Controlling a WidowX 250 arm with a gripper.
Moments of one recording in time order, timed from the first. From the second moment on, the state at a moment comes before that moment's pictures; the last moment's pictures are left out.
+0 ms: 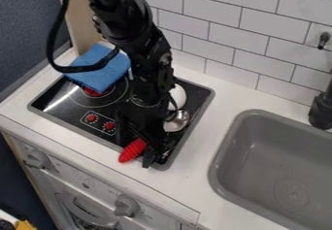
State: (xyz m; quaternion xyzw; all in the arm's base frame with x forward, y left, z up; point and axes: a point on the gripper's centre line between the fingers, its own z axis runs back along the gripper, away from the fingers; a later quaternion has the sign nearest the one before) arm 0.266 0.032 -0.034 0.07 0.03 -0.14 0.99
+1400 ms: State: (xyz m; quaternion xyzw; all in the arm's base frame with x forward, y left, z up) arm 0.268 0.008 -0.035 -0.01 0.00 -0.20 0.98
